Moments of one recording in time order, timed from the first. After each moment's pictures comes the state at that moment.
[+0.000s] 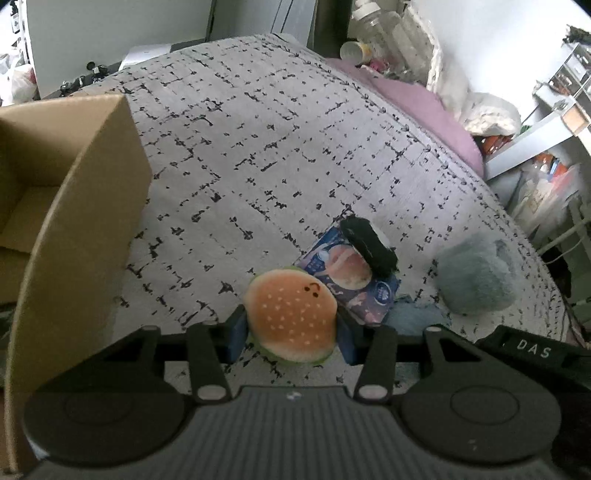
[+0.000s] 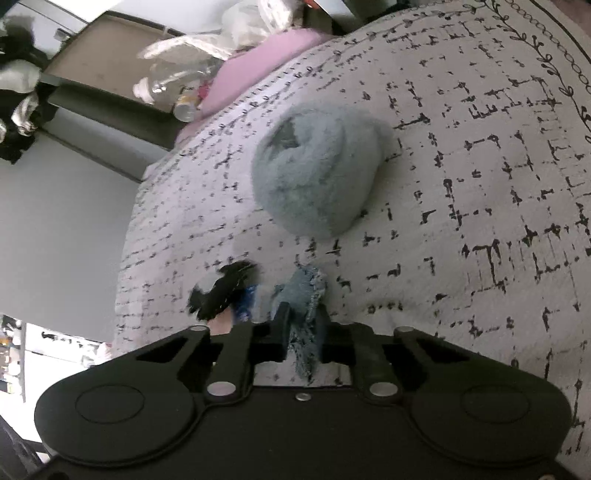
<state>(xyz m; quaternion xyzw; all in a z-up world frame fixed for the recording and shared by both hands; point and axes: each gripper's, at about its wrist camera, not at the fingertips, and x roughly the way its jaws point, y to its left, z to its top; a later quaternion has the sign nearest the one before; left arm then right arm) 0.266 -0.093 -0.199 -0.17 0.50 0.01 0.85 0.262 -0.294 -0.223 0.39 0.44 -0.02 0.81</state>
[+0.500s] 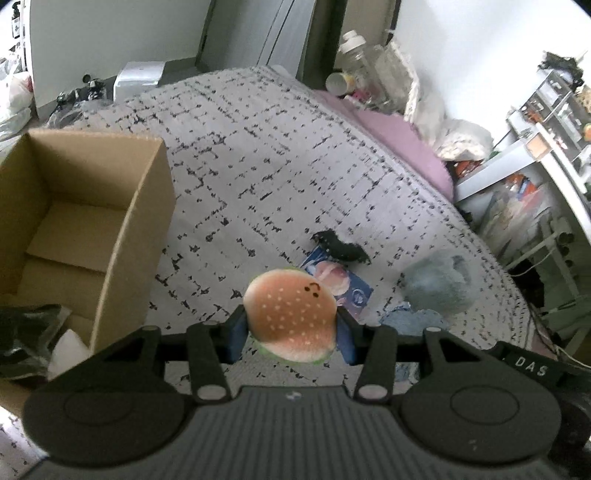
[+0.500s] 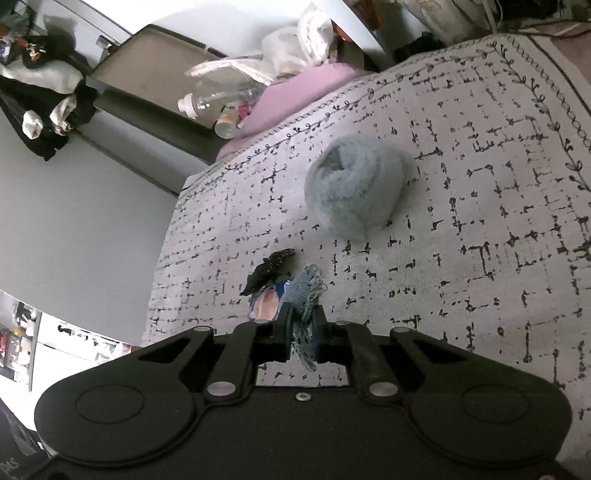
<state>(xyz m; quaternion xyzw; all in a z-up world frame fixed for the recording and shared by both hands) 0.236 -0.070 -0.155 -0.19 0.46 -0.02 0.87 0.225 -0.287 -0.176 0.37 0.40 0.00 0.84</state>
